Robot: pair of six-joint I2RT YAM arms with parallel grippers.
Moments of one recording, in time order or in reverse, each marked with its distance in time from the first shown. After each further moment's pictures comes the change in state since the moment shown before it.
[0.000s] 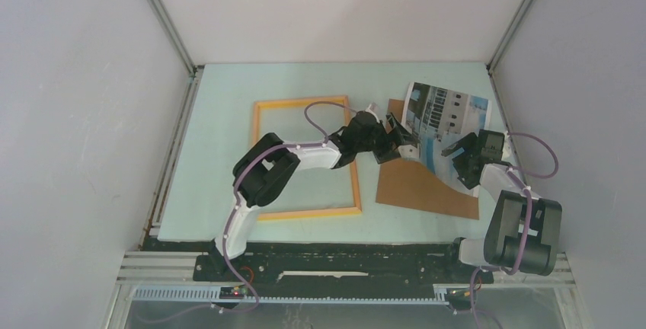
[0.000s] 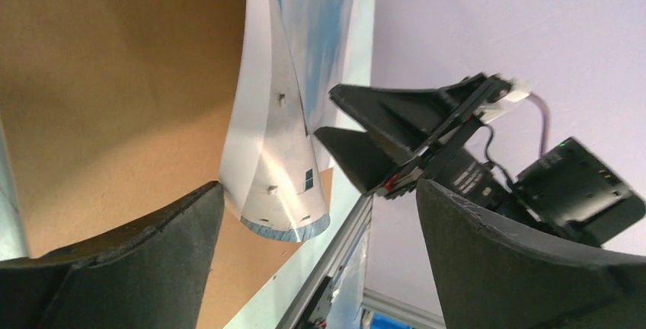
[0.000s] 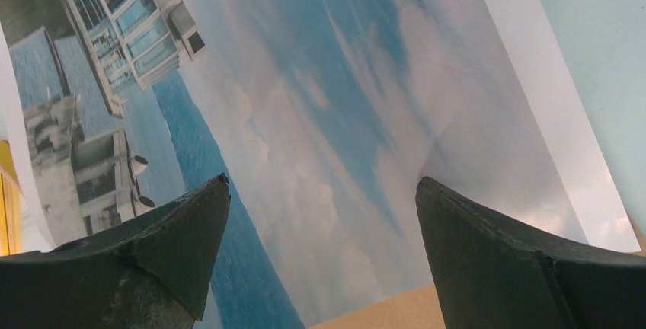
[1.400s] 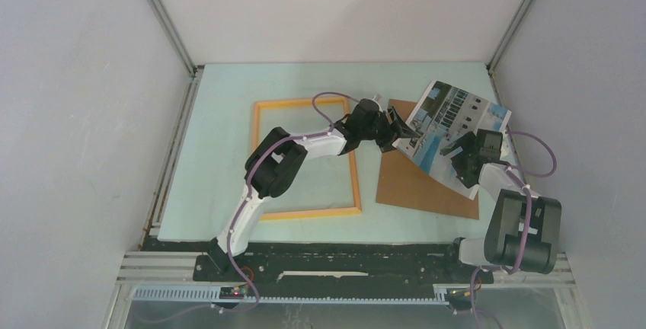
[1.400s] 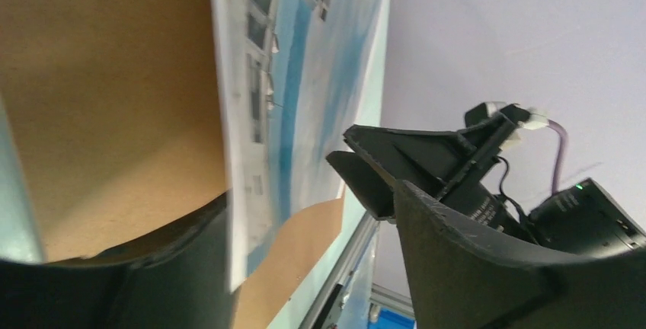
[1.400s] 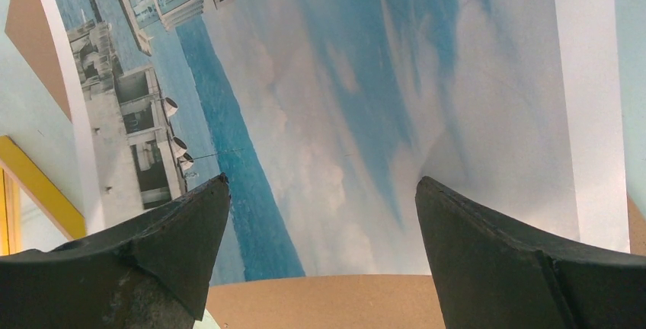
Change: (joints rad) left arm 0.059 0.159 0.230 -0.072 0.122 0.032; right arm 0.014 0.010 0.000 0.021 0.000 0.000
